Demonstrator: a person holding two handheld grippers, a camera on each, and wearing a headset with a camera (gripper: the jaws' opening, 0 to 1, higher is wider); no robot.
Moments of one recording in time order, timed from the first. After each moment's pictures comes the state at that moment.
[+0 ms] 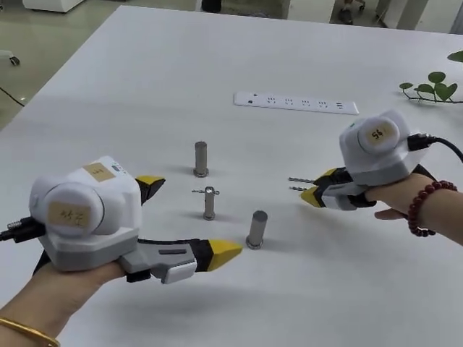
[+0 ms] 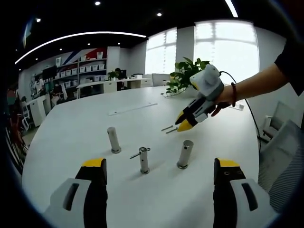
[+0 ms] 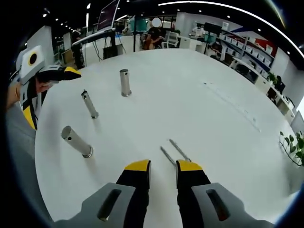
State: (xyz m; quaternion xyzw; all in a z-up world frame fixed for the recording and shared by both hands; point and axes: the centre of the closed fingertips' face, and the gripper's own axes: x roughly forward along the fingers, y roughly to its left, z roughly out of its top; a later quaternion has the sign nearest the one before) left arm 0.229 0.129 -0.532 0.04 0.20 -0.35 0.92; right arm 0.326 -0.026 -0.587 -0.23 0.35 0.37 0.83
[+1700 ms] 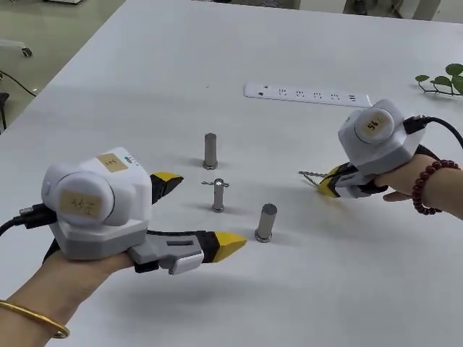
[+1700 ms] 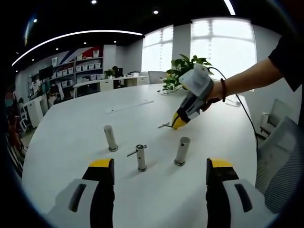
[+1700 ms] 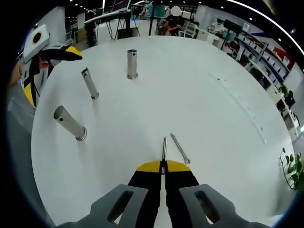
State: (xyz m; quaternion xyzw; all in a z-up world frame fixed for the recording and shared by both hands) left arm 0.224 0.126 -0.536 0.05 0.20 -0.36 0.91; right arm 0.330 -0.031 -0.603 -0.30 0.38 0.41 0.77
